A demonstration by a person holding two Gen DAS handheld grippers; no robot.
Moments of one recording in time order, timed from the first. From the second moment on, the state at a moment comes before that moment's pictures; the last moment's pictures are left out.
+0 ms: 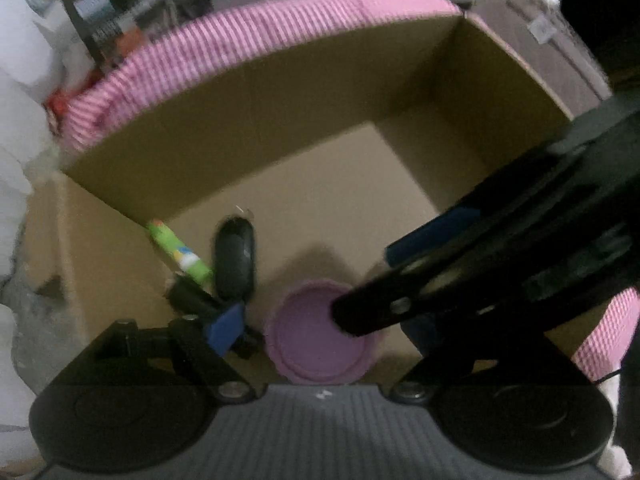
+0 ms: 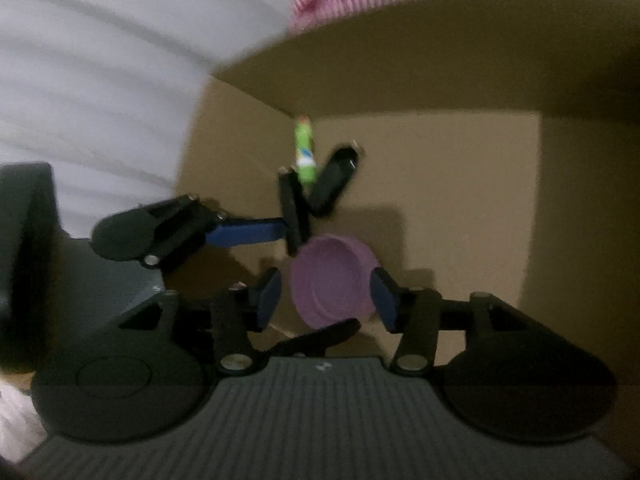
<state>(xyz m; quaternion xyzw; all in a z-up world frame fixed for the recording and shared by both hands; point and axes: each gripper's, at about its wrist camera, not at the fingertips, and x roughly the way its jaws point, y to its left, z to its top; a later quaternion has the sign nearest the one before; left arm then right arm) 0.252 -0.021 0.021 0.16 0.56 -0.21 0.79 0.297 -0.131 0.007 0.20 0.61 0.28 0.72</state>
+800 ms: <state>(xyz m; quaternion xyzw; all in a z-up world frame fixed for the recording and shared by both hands) 0.055 -0.008 0.060 0.05 0.42 -0.25 0.87 0.013 -0.211 0.095 0.03 0.32 0.13 0.94</state>
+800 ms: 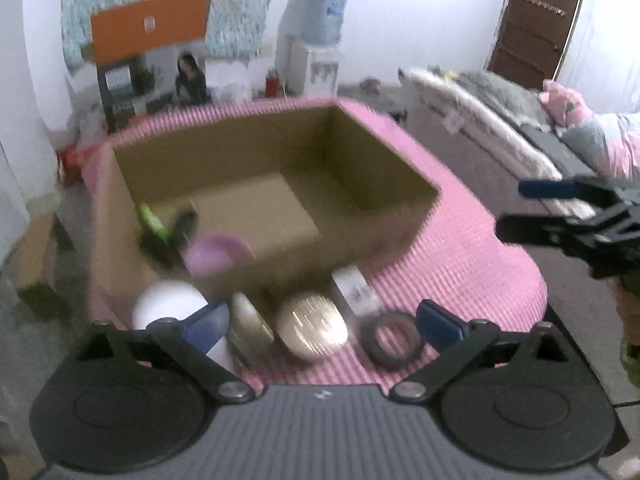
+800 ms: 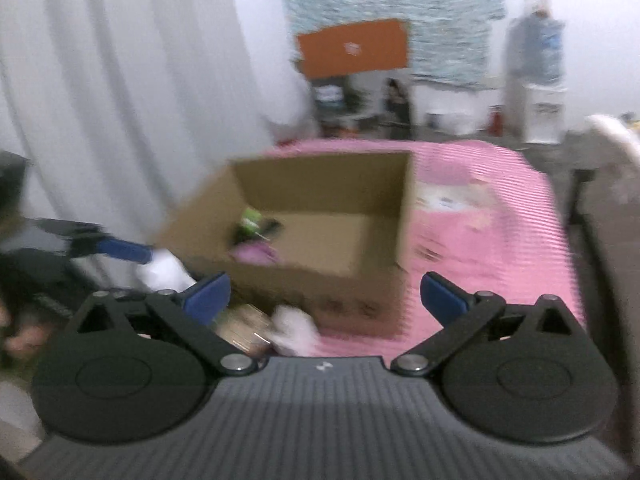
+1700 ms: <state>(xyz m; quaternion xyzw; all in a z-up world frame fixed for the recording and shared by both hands) 0.018 -0.090 -0.048 0.14 0.39 -0.27 0.87 0.007 -0.209 -0.015 0.09 0.39 0.15 0.90</state>
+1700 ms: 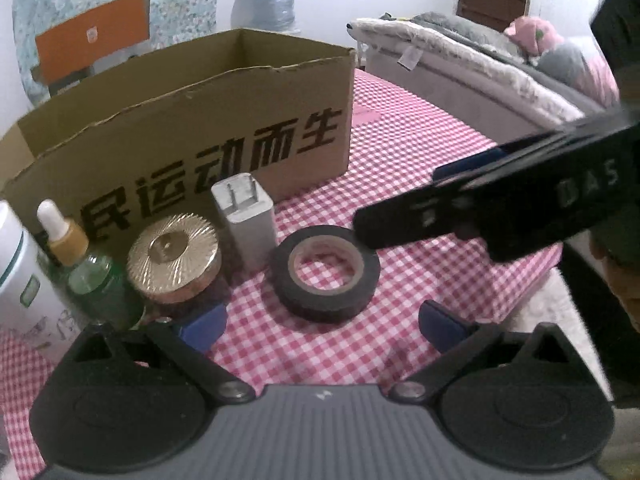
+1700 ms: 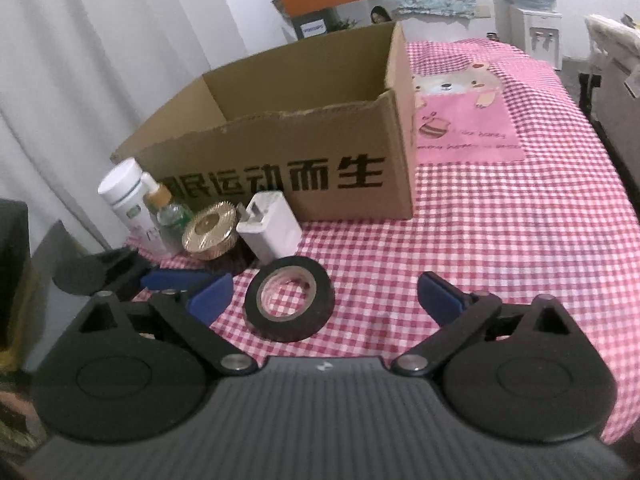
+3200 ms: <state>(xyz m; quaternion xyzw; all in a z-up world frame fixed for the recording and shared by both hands) 0.022 -0.112 -0.055 0.14 0.38 -0.29 0.87 0.017 -0.199 -0.038 0.09 0.45 0.17 0.87</state>
